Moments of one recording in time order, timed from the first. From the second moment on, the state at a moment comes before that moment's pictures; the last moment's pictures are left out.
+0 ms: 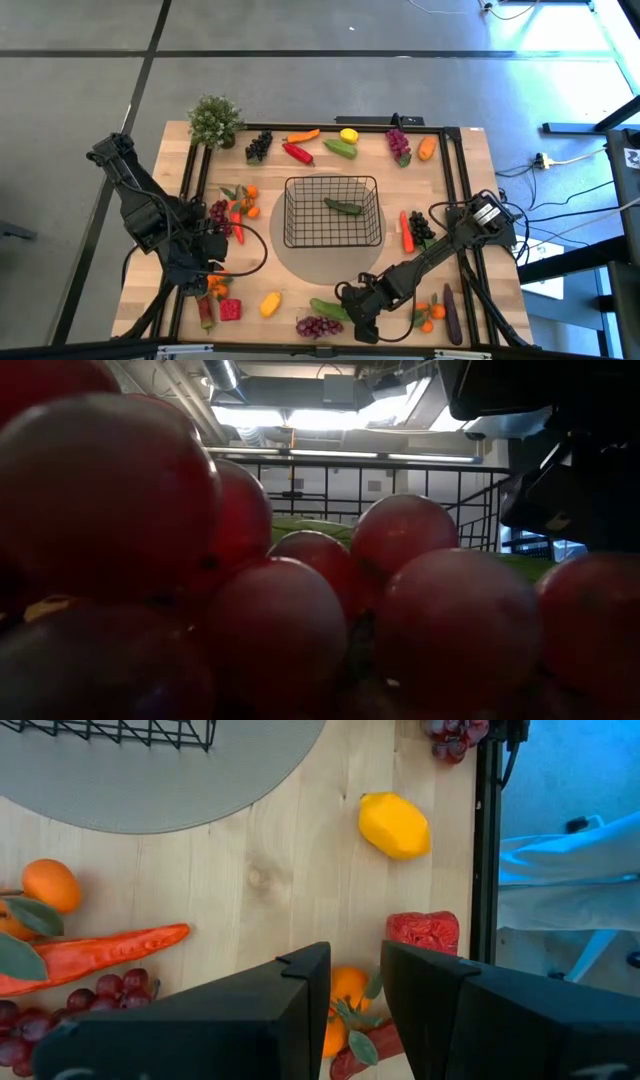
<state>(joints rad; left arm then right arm) -0.85 1.14 1.19 -1.08 -0.26 -0.91 0.62 2.01 1.30 -0.42 -0.05 0.80</state>
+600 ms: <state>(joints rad) -0.85 1.14 1.19 -1.08 -0.26 -0.91 0.61 2.02 1.34 -0.42 -0.04 0.74</state>
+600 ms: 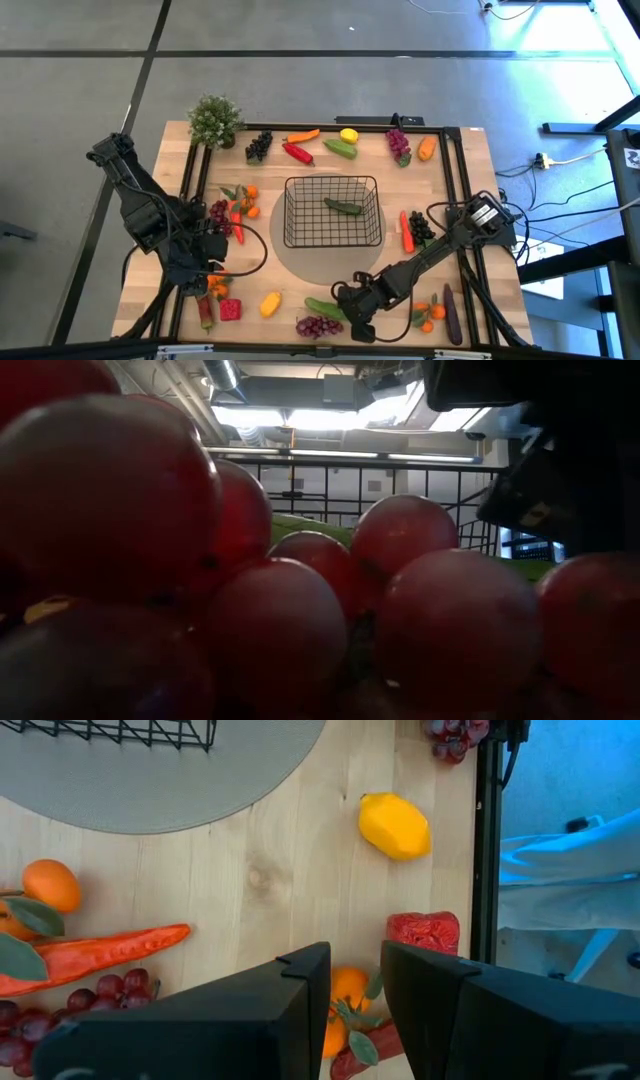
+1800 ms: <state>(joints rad) -0.85 1.14 1.19 -1.09 -0.33 -0.83 0.41 2.01 2.06 -1.23 -0.04 0.46</state>
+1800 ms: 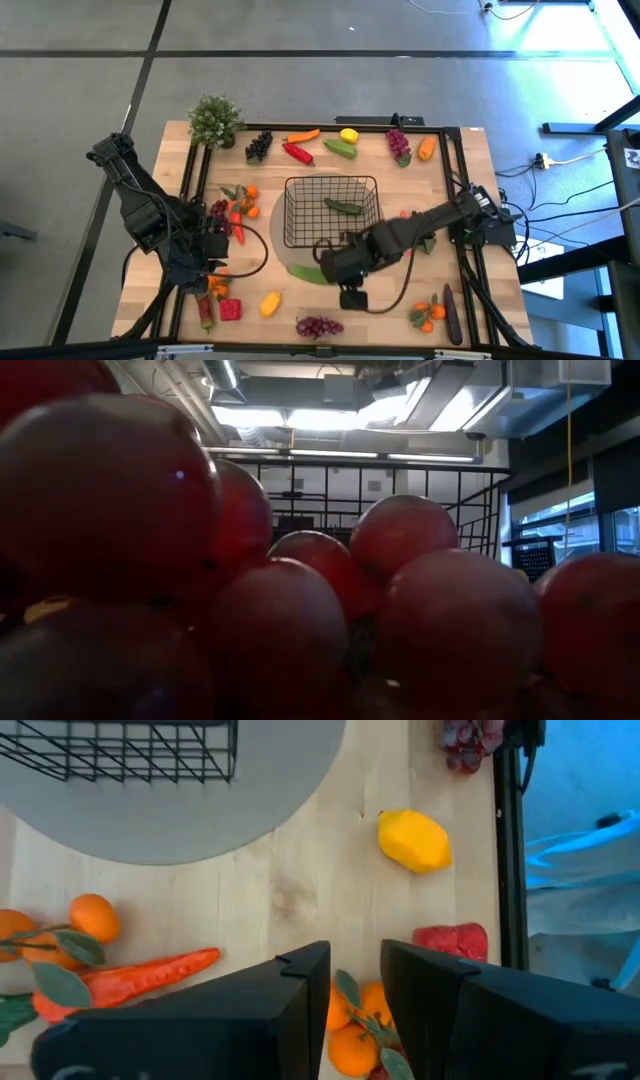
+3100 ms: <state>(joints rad) -0.67 1.14 1.19 -1.09 -0.80 -0.81 -0.01 2.01 1.57 -1.22 -0.05 0.17</state>
